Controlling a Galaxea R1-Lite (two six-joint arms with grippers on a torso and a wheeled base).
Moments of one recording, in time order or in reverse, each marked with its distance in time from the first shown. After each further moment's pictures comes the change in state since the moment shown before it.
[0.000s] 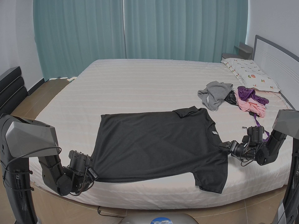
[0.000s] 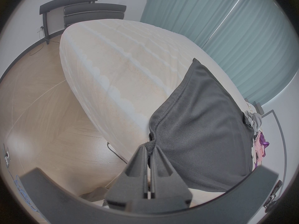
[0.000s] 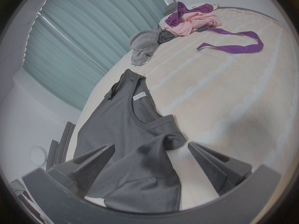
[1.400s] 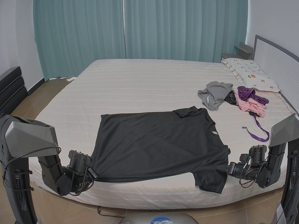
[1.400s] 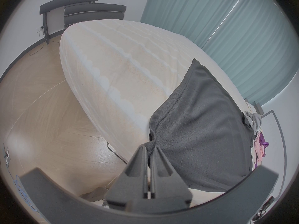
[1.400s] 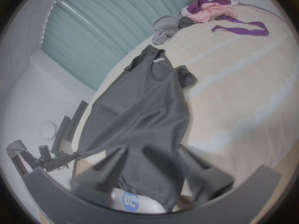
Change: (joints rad) left arm 0.001 -0.003 0.001 -0.001 0.000 0.001; right arm 0.049 0.056 0.397 -0.438 0.157 -0.122
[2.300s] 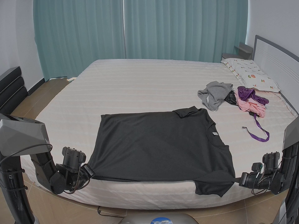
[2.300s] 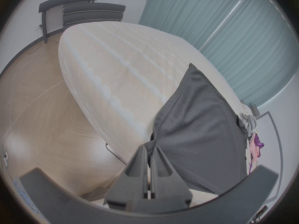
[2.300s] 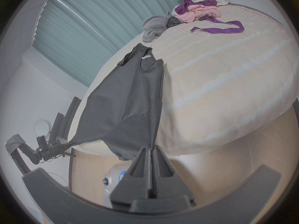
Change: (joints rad) left arm 0.039 -0.073 0.031 0.009 -0.044 0.027; right arm -0.107 -0.129 0.275 -0.007 0.012 -0.108
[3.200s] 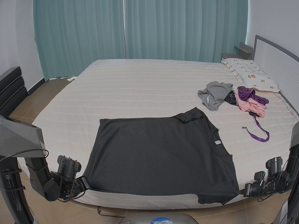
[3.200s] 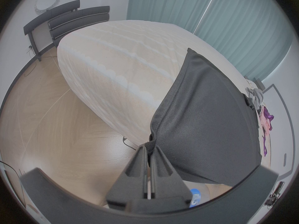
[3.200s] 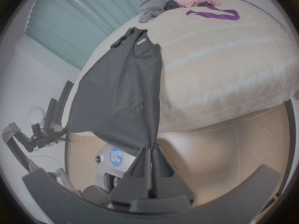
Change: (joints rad) left arm 0.009 -0.030 0.142 -0.009 -0.015 0.185; right arm -0.078 -0.078 0.041 0.286 0.015 -0.214
